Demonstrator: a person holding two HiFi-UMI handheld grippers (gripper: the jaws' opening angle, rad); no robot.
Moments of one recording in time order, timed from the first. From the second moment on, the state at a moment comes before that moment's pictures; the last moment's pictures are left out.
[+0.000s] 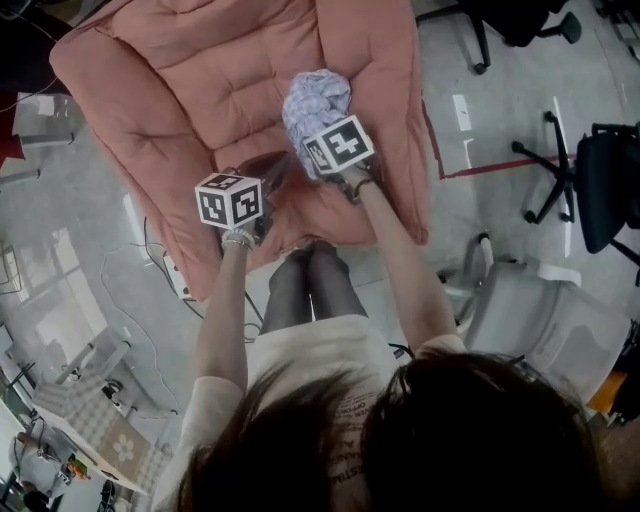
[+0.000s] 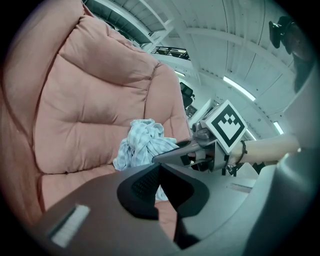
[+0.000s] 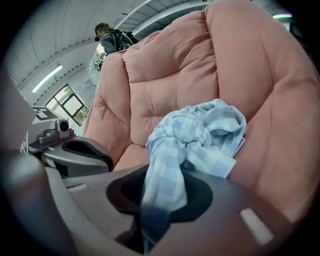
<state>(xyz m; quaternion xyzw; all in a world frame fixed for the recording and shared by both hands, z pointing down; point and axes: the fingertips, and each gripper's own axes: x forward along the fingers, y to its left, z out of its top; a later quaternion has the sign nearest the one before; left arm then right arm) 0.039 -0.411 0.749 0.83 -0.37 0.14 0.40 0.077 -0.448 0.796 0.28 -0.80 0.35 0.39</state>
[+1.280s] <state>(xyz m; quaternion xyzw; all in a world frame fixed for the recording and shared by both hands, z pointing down) 0.035 -0.403 0.700 0.82 -0.40 0.11 0.40 0.081 -0.439 0.736 0.31 -0.80 0.41 0.30</state>
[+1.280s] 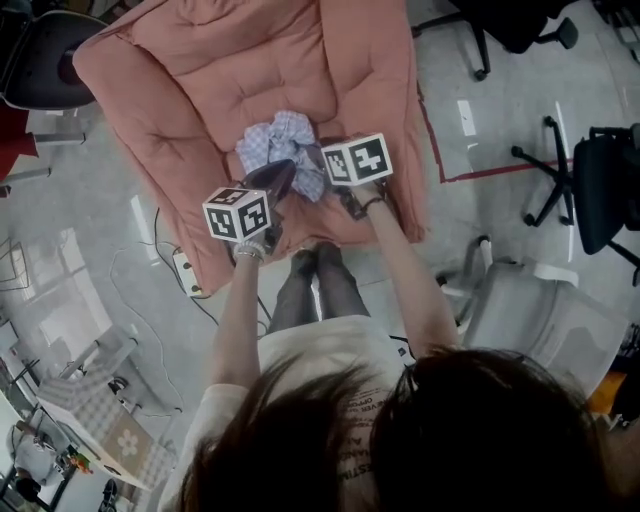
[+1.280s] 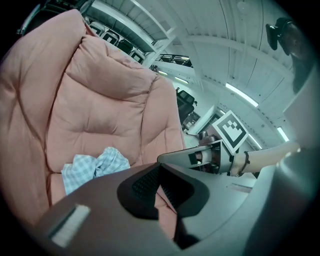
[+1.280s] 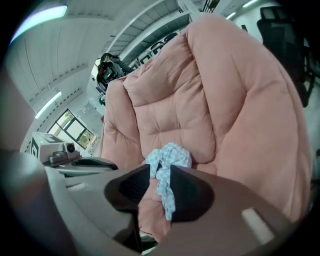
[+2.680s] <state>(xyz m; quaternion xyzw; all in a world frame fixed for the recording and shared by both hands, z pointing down) 0.065 -0.358 0.478 0.90 -0.39 0.02 0.22 0.086 -0.390 0.483 0.30 -0.91 0.29 0.06</state>
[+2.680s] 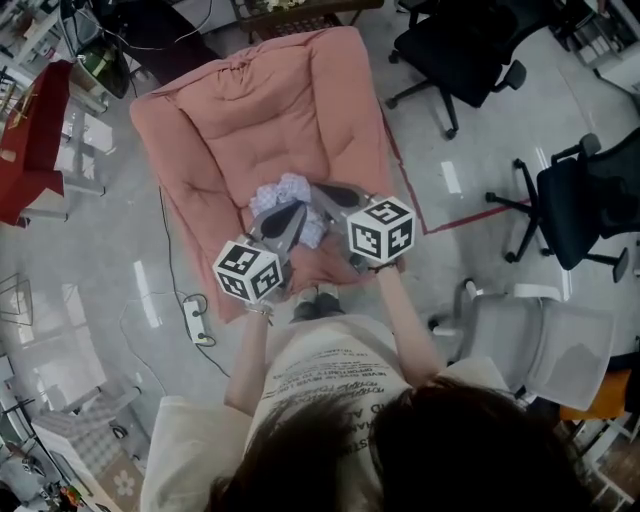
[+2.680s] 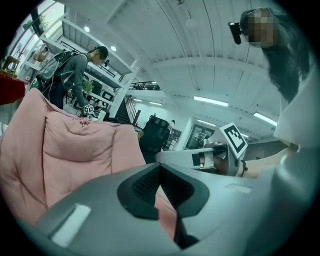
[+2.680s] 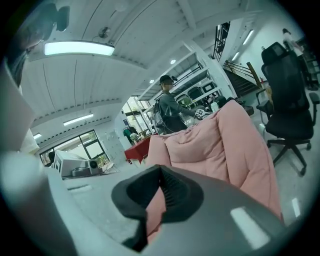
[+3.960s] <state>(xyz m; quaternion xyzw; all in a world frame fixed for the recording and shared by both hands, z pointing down) 0.059 -0.346 0.443 0.91 -0.38 0.01 0.17 0.075 -0.375 0.438 0.27 -0.94 0.21 0.04</state>
